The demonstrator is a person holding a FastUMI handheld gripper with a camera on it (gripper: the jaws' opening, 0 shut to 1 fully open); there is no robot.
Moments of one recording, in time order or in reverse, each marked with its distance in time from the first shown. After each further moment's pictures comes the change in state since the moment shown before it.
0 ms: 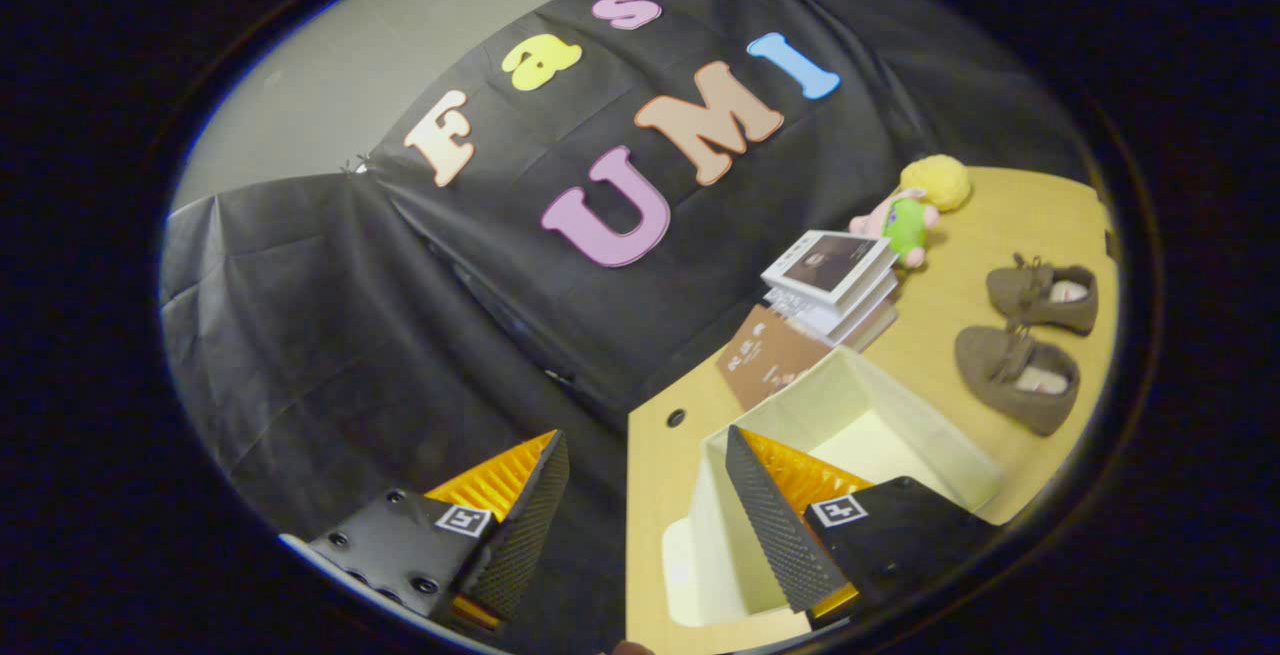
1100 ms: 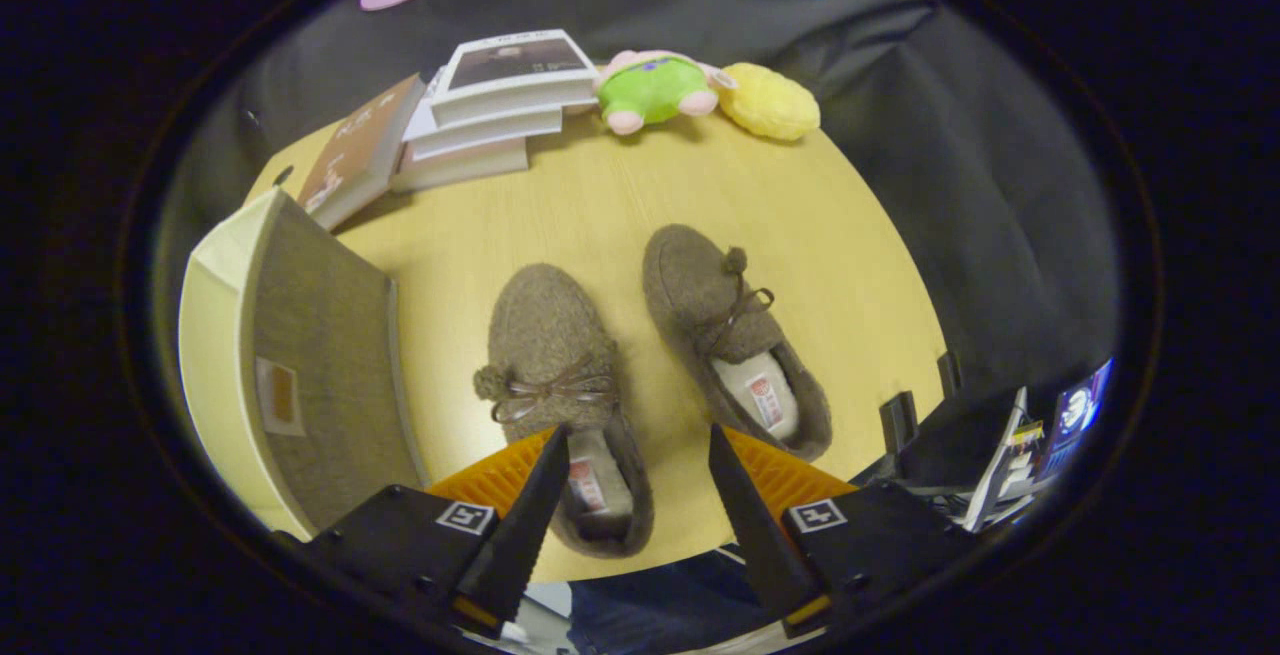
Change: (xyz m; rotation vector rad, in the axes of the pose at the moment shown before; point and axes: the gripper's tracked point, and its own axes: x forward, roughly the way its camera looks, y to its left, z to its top) arm 0.007 -0.374 0.016 -0.578 0.769 -0.756
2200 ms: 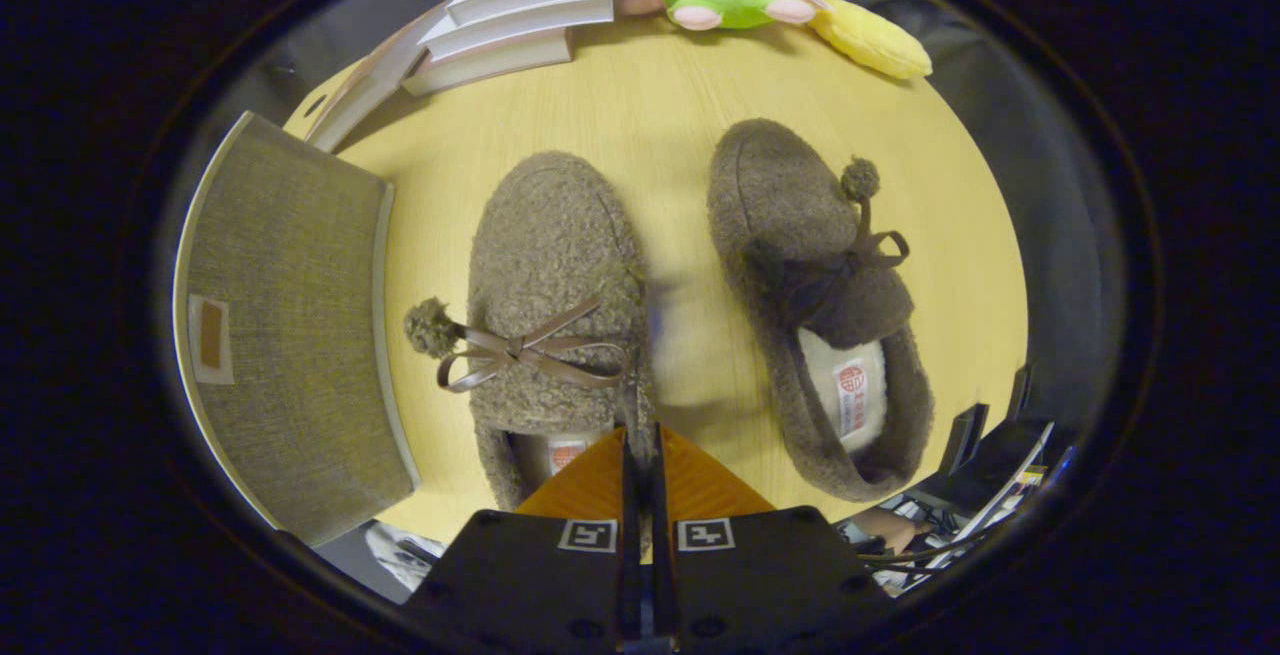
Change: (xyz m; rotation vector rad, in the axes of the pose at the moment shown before) arm 0.050 0.018 -0.037 -0.136 0.222 0.189
